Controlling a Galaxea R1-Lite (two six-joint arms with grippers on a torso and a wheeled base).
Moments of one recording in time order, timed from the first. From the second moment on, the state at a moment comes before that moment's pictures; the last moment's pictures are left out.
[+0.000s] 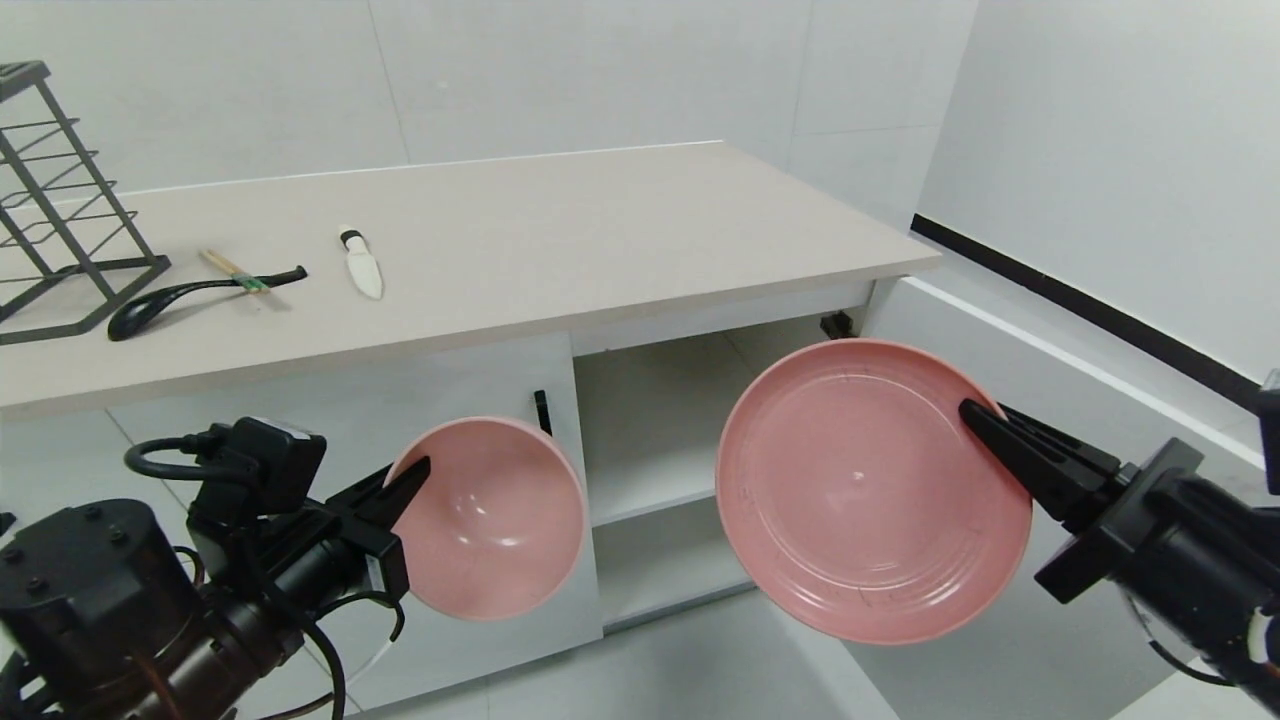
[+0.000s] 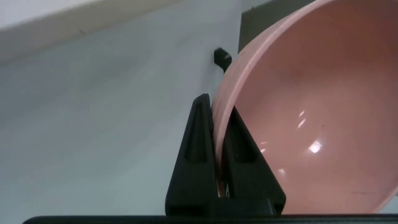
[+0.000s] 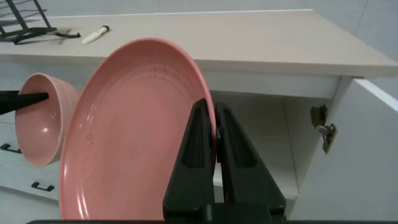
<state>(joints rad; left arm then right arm) -0.47 1.67 -0.03 -1.57 0.11 0.08 0.59 1.48 -0.07 -1.57 -0.02 0.02</state>
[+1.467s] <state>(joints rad) -0.53 1.62 0.00 -1.57 0.11 0.13 0.59 1.48 -0.07 -1.57 -0.02 0.02</state>
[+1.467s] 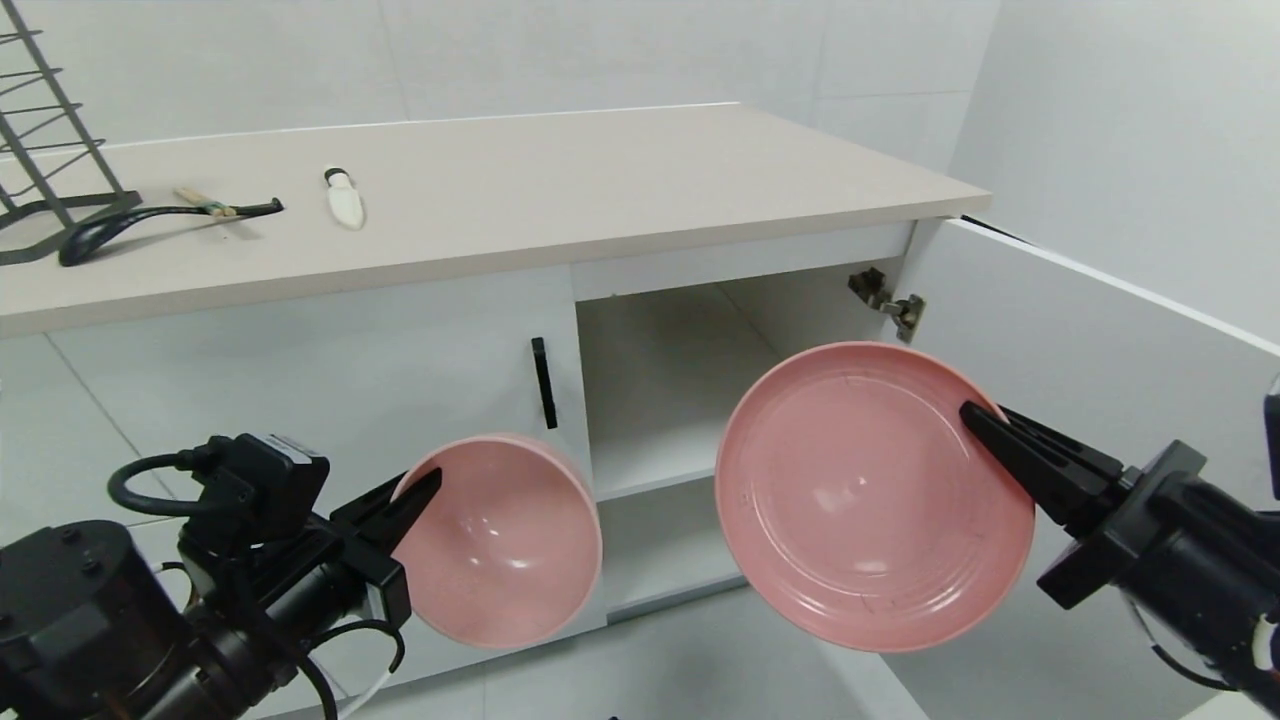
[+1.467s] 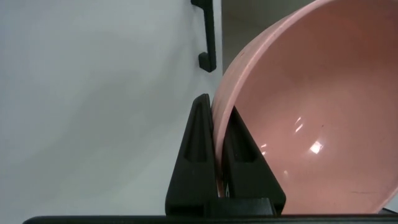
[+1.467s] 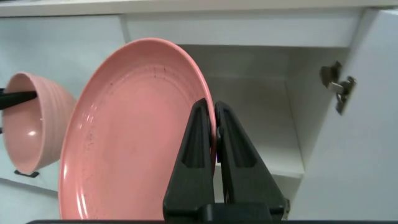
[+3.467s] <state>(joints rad) -0.51 1.62 0.00 -1.57 0.11 0.13 0.59 1.49 -0.02 -1.57 -0.02 0.00</state>
